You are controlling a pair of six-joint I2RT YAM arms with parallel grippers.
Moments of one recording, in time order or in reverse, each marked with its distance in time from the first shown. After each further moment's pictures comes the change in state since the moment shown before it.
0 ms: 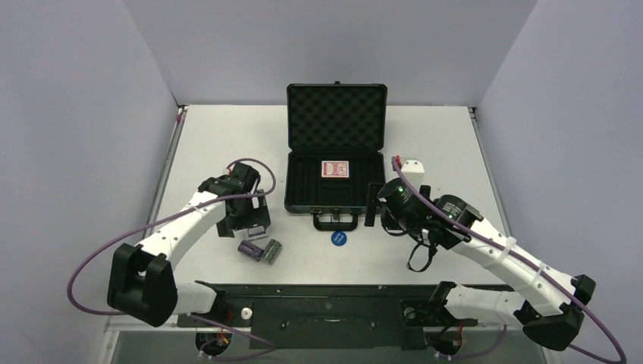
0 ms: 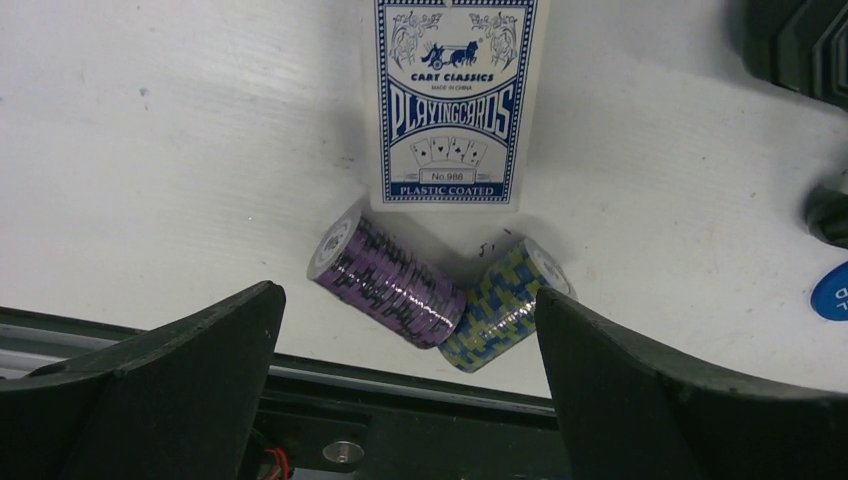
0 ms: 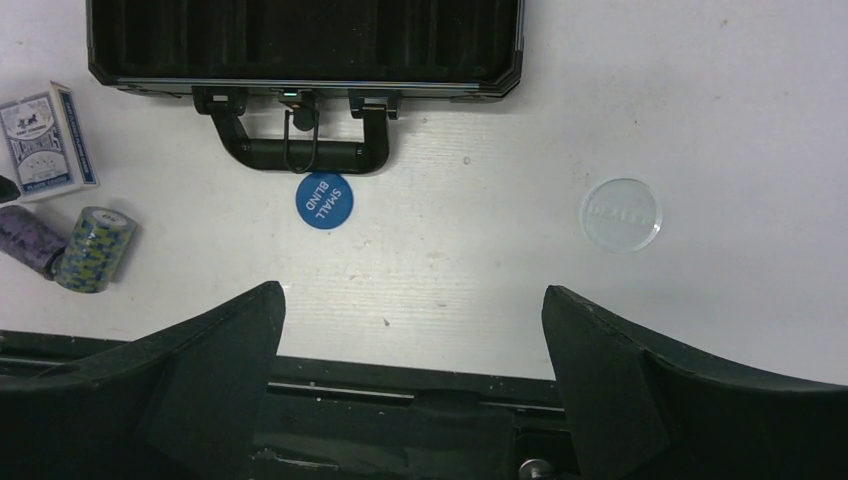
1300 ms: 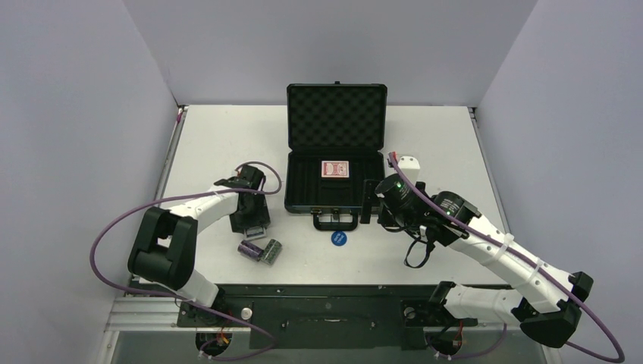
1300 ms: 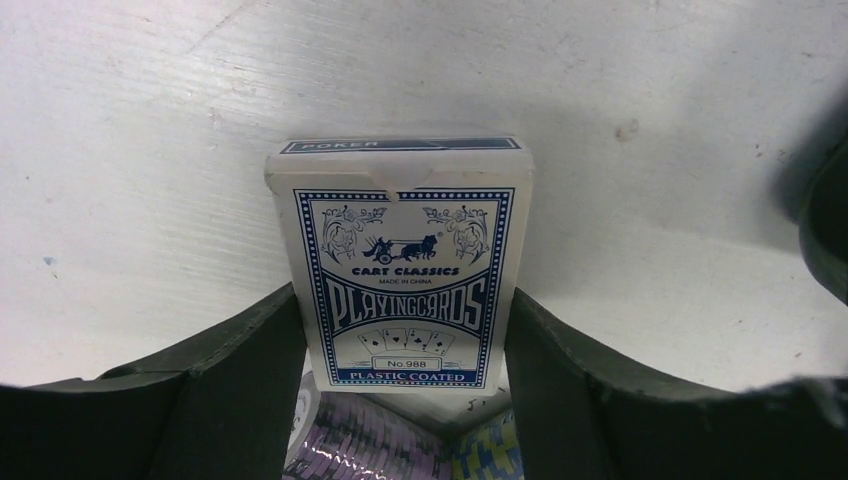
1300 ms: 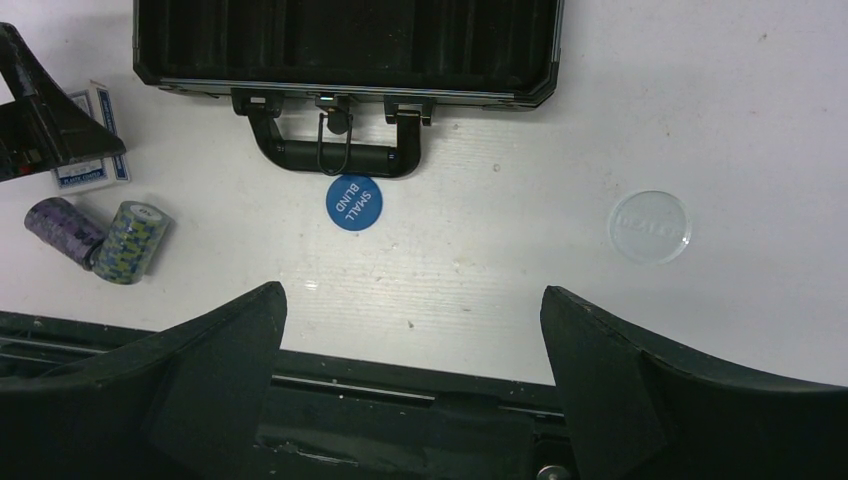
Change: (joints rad) left arm 0.045 0.266 -0.074 0.332 0.008 0.048; right arm -0.006 0.045 0.038 0.030 -0.038 -0.017
